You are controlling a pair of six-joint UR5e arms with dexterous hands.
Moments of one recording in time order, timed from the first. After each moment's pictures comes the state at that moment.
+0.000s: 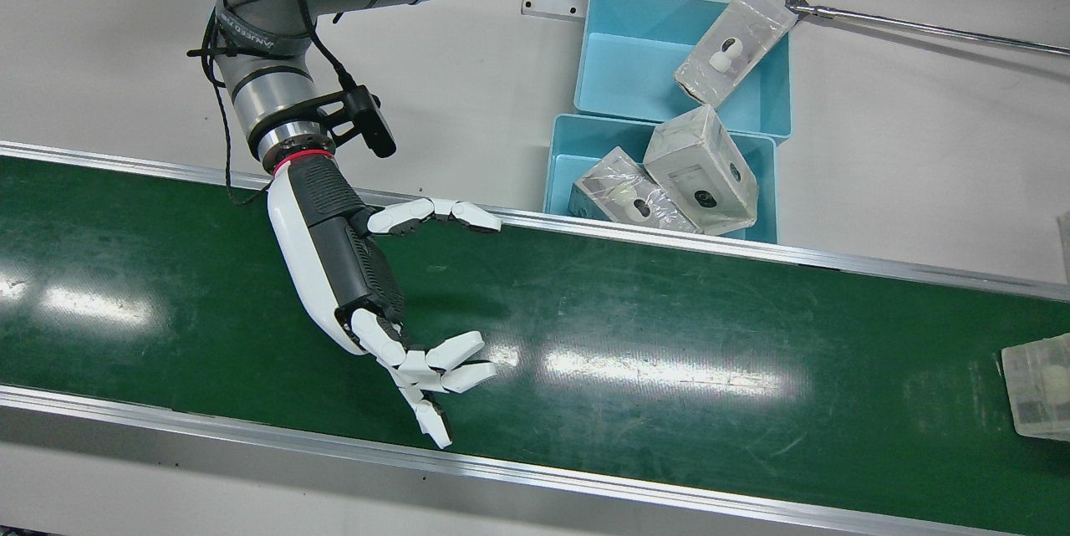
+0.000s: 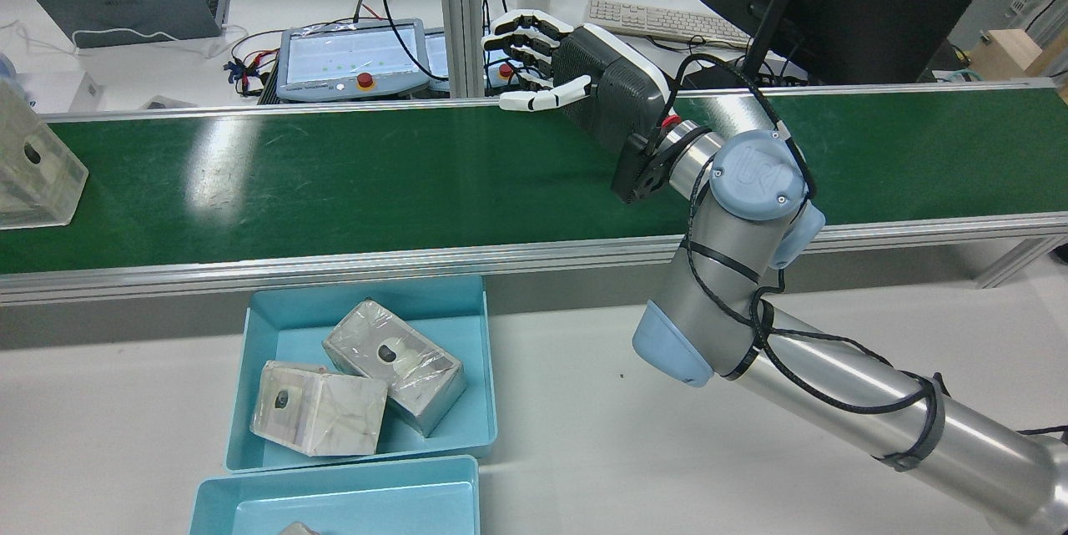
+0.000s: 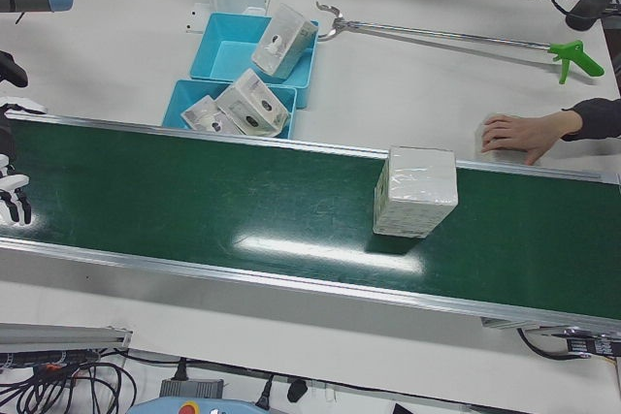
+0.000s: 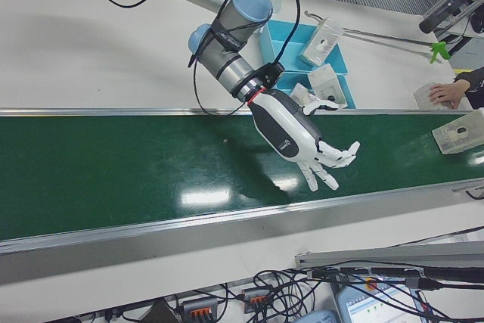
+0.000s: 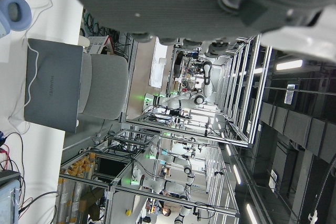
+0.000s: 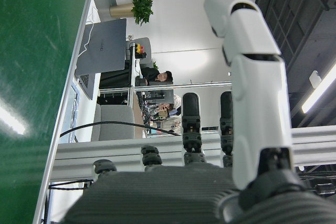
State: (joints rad) left arm -1.81 -1.79 -1.75 0.44 1.92 -0.15; right arm 0.82 -0.85 1.62 -3.46 -1.29 -0.14
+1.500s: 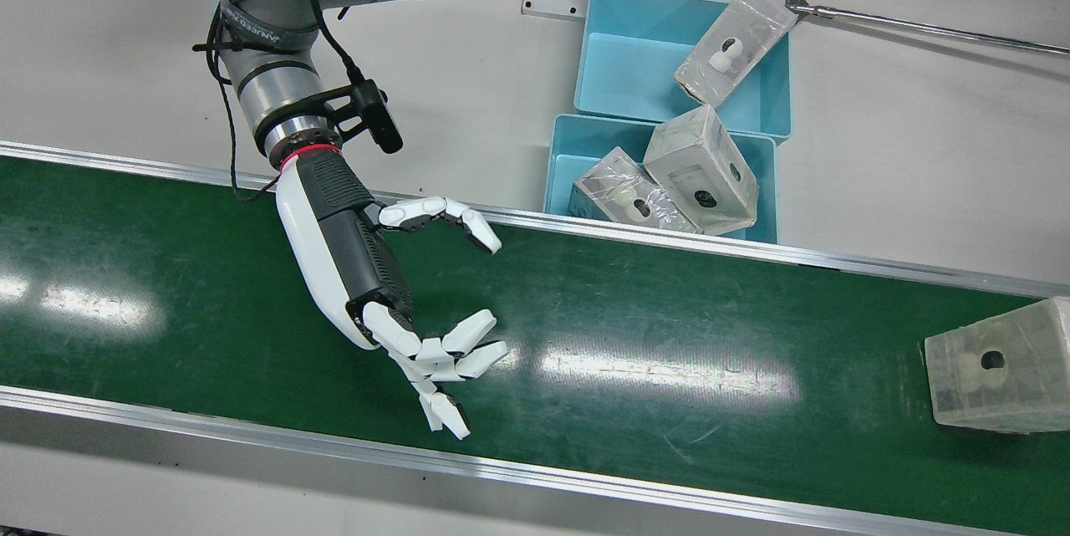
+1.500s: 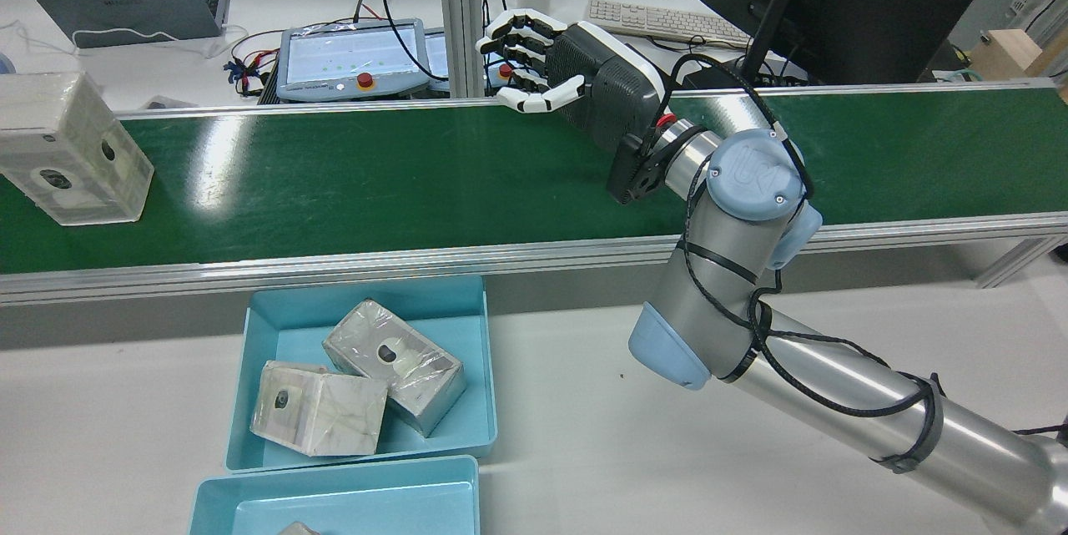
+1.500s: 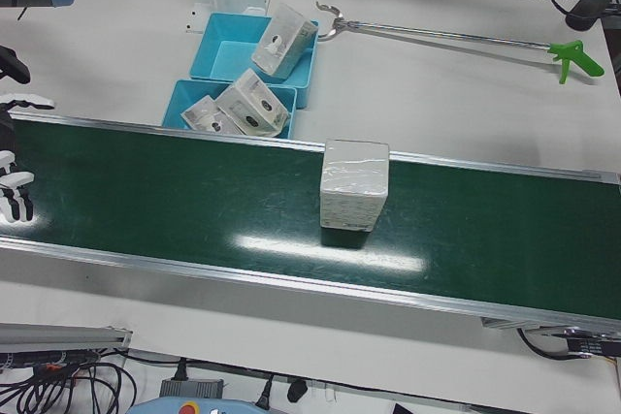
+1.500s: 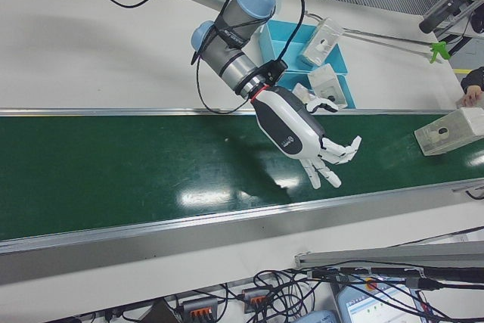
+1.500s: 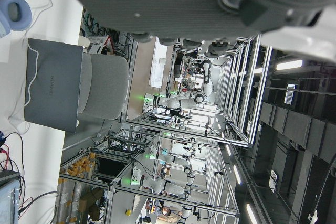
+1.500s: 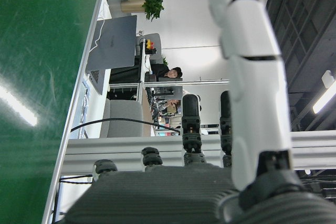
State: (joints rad) left arm -1.81 -1.79 -1.75 0.44 1.92 -0.15; right arm 0.81 -0.84 1.65 -3.52 -1.29 -0.16
